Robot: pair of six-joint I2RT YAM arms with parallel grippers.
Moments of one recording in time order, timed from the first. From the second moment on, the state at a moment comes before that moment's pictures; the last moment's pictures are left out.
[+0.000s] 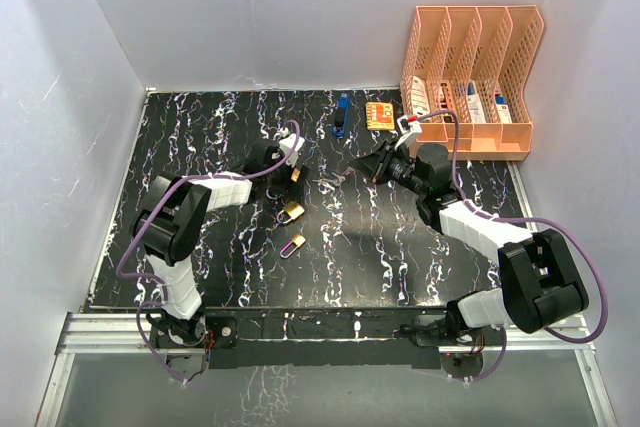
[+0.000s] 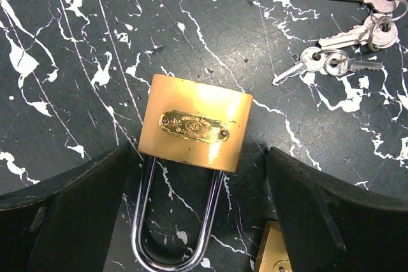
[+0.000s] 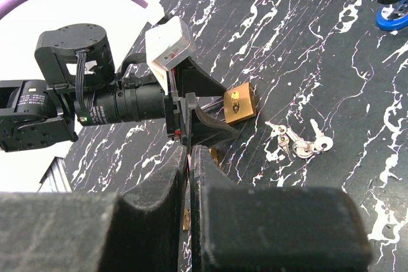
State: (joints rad) left arm -0.46 1.86 0.97 0.14 0.12 0.11; right arm 0.34 1.35 0.66 0.58 -0.47 0.60
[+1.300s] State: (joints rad) left arm -0.47 1.88 1.11 0.04 0.19 0.14; right arm 0.34 1.41 0.67 0.58 -0.40 0.64
